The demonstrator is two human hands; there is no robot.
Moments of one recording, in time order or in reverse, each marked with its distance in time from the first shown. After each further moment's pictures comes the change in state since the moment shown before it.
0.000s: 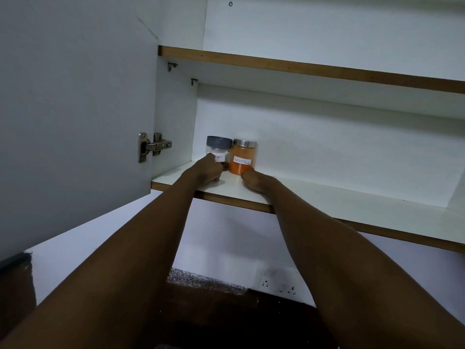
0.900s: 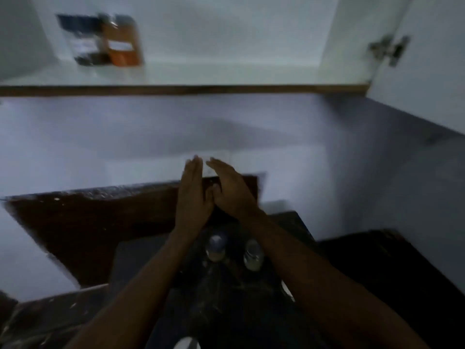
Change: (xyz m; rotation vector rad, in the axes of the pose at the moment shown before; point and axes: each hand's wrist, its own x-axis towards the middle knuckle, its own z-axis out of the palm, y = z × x) left_hand -0.281 -0.026 0.277 -0.207 0.110 0.484; right_hand -0.338 0.181 0.129 0.116 0.417 -0.162
